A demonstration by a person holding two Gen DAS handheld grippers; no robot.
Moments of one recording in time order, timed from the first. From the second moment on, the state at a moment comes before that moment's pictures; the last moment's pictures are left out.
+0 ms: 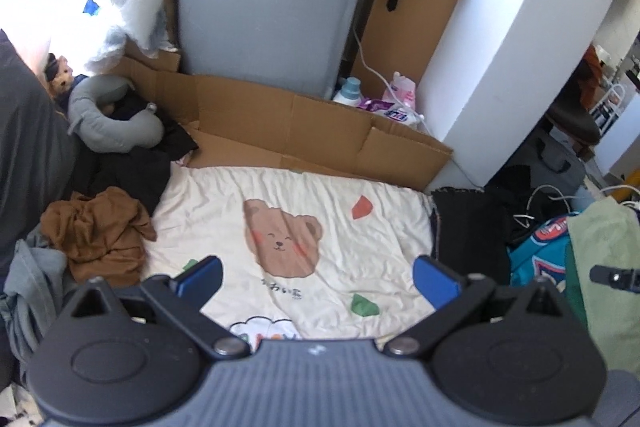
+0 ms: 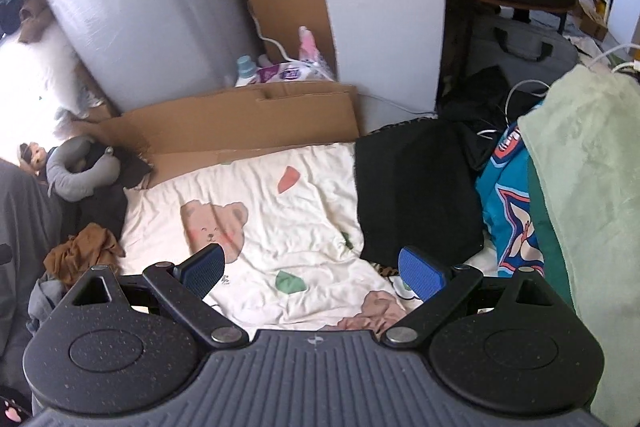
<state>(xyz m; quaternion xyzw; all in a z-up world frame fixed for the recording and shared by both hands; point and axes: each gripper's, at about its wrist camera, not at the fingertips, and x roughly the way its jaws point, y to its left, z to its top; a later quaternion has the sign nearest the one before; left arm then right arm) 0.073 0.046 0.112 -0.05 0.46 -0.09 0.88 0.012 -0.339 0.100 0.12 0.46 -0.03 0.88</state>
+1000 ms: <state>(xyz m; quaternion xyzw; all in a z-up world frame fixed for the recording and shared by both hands) 0.024 0.083 0.096 -0.06 0.47 -0.03 0.88 0.000 -0.271 0.065 0.11 0.47 0.01 0.88</state>
